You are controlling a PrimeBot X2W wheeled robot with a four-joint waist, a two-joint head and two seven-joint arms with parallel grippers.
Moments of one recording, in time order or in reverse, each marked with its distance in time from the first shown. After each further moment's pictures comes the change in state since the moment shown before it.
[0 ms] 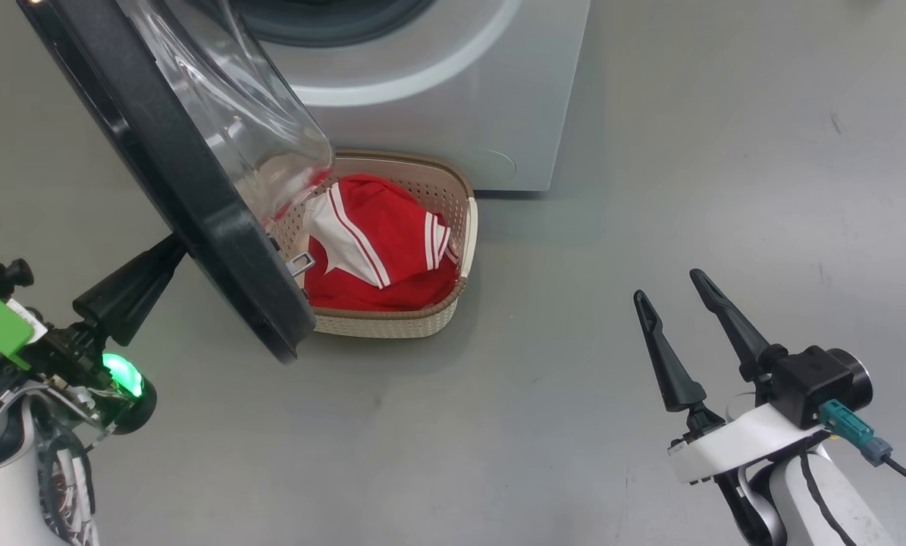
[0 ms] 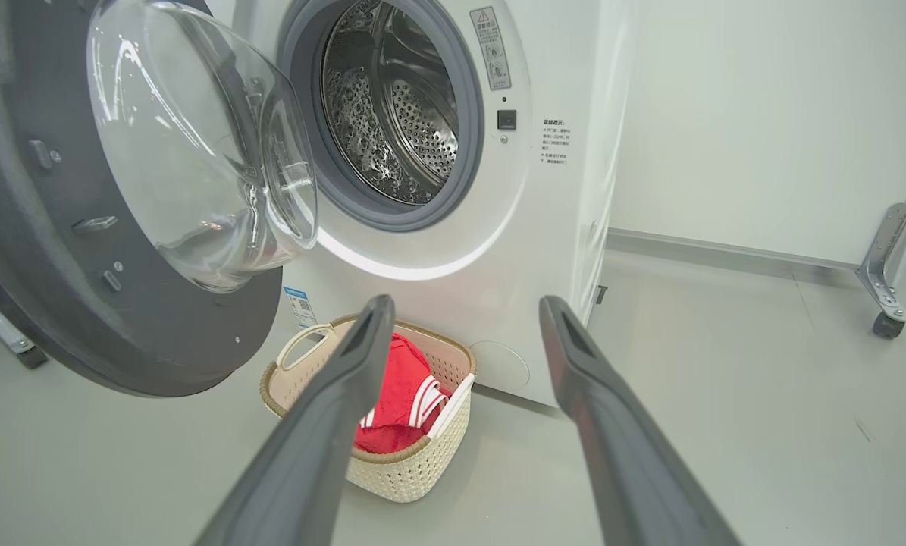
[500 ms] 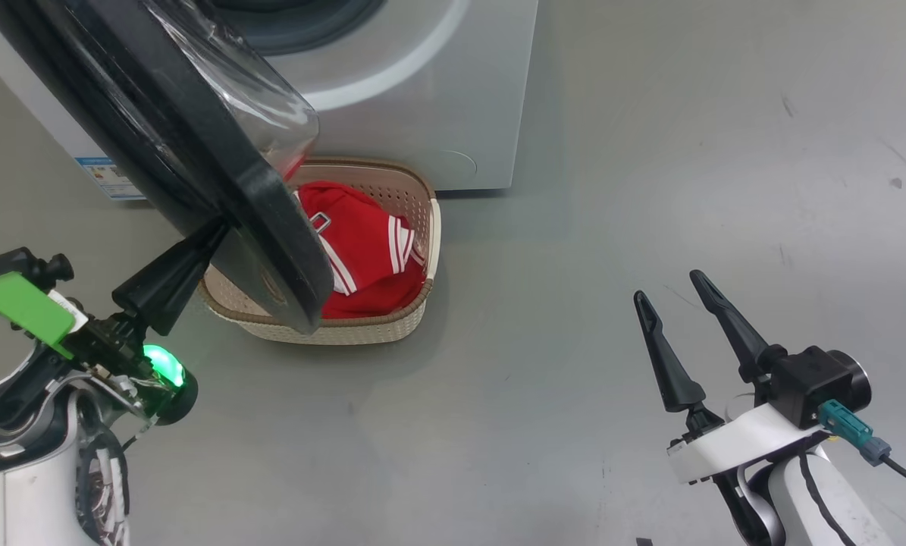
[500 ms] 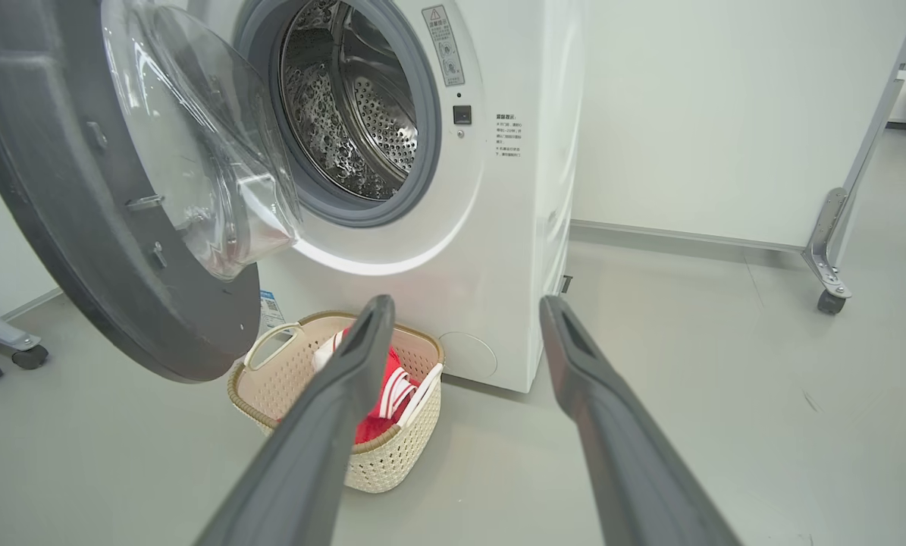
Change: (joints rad) left arm 0.016 0.002 -0.128 0.000 -0.147 0.013 -0.145; right arm 0.000 0.009 -0.004 0.008 0.000 0.000 0.000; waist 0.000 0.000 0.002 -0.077
